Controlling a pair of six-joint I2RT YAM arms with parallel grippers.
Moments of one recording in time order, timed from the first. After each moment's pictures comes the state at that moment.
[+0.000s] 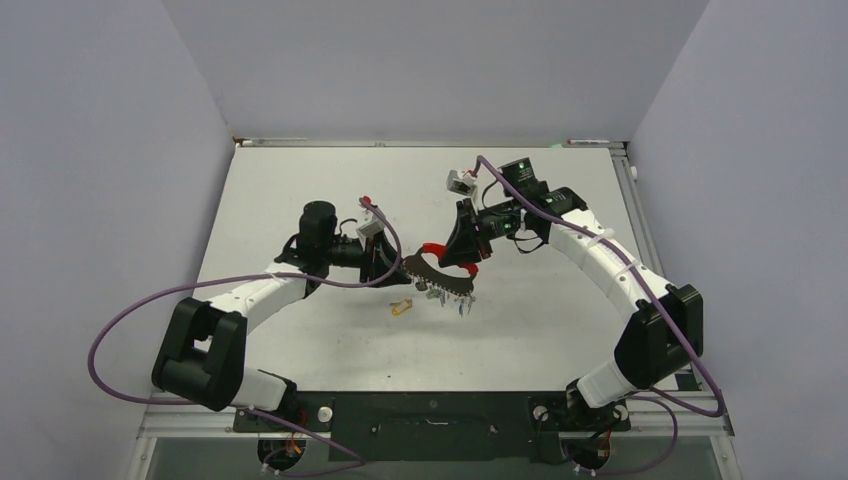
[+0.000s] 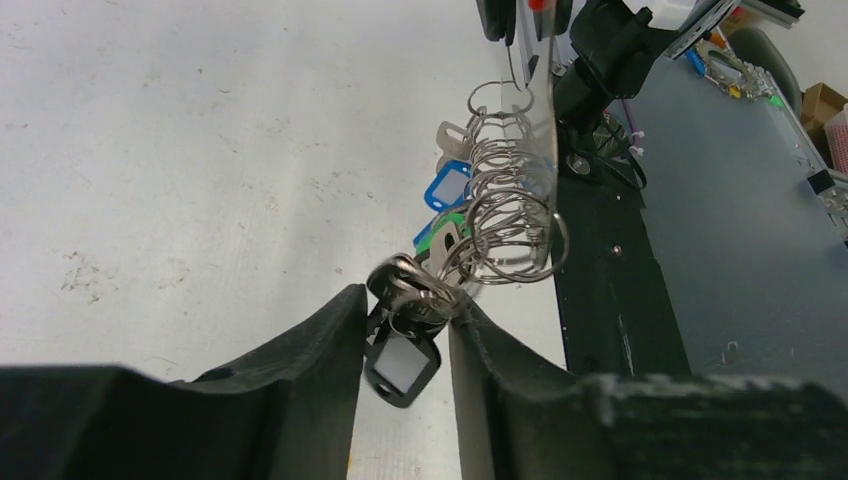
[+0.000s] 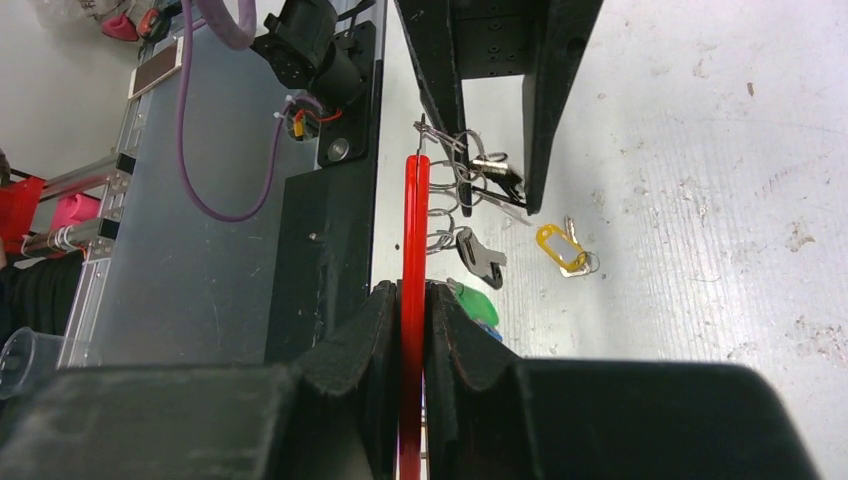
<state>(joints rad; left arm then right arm) -0.36 1.41 0.73 0.30 1.21 0.00 0.47 1.52 1.34 -0.70 -1.17 -0.34</state>
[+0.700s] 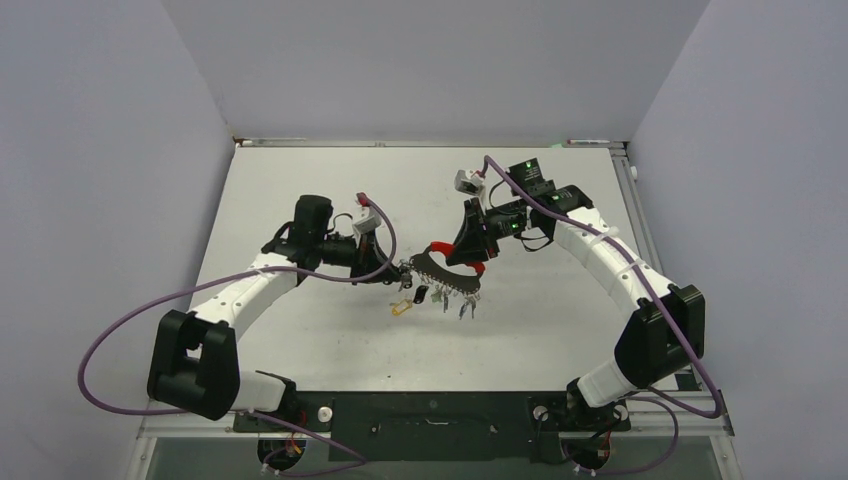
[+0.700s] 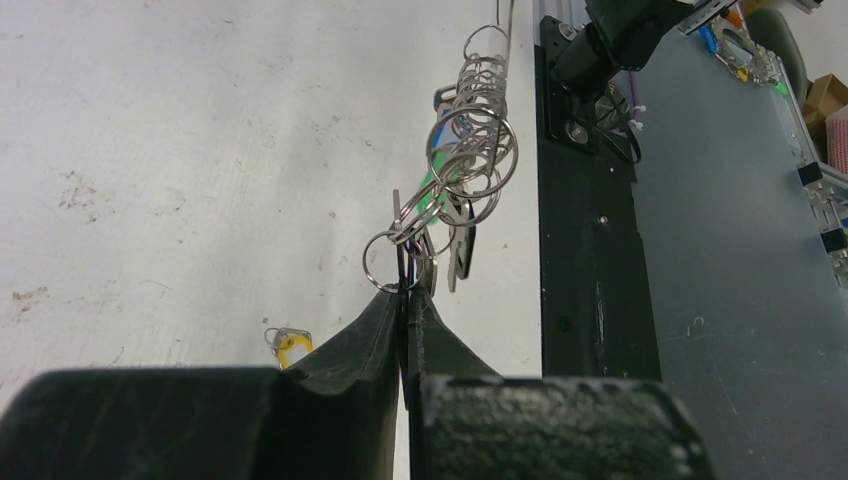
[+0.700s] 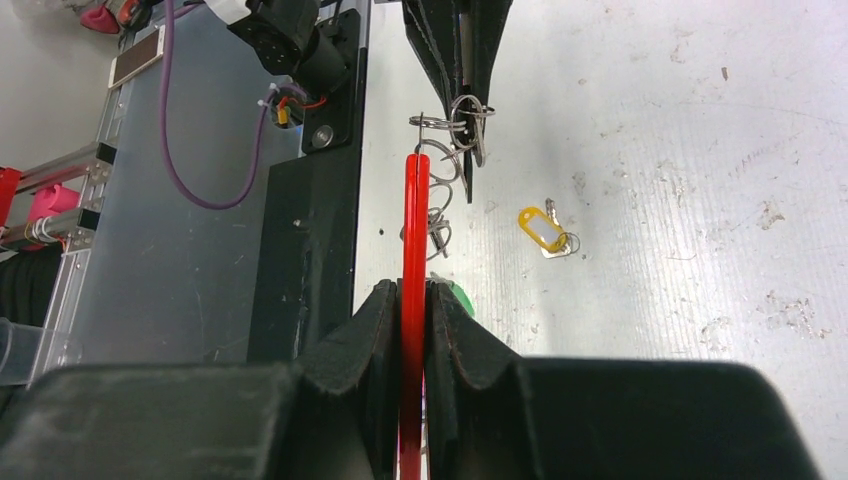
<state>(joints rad) -0.32 1.37 0.86 -0.20 1.19 0.25 0.42 1.52 1.34 -0.76 -1.18 -0.43</state>
